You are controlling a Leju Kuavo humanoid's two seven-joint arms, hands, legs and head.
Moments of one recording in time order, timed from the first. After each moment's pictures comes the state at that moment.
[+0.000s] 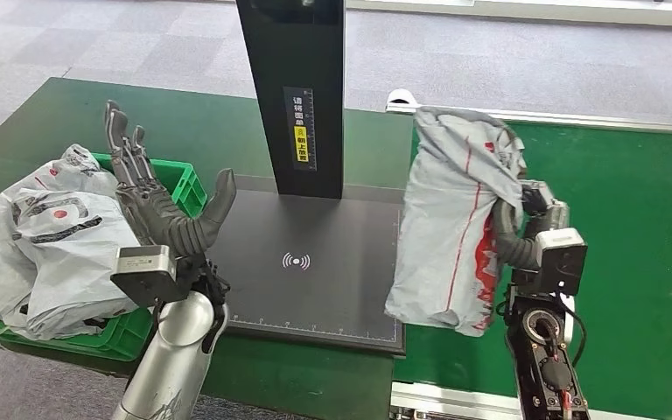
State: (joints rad) left arm -0.37 -0.22 -0.35 -1.48 -0.29 0.69 -0.70; right arm -0.36 -0.04 0.12 -1.19 -0.02 0.04 -0.45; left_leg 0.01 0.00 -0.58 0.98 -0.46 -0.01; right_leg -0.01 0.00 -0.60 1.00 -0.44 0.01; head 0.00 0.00
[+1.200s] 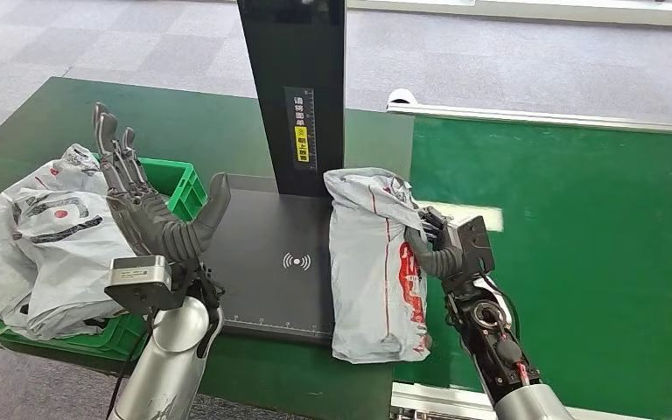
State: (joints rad) left arm -0.36 -0.21 -0.36 -1.49 -0.25 0.69 -0.70; right arm -0.49 -0.03 0.35 -0.82 -0.12 0.12 -0.40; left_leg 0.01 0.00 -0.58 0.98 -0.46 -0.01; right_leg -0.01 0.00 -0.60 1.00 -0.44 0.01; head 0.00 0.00
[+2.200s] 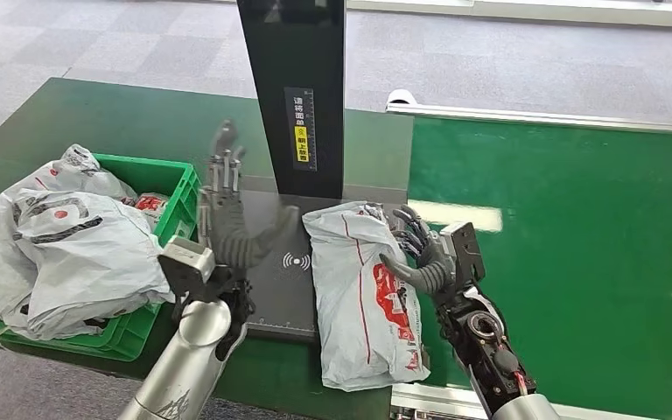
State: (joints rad) left arm -0.40 -0.19 -0.45 -1.28 -0.06 0.29 -0.70; right arm -0.46 -0.03 0.38 -0.81 -0.23 0.22 -0.31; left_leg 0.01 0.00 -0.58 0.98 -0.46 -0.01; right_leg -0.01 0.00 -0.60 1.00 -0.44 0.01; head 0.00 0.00
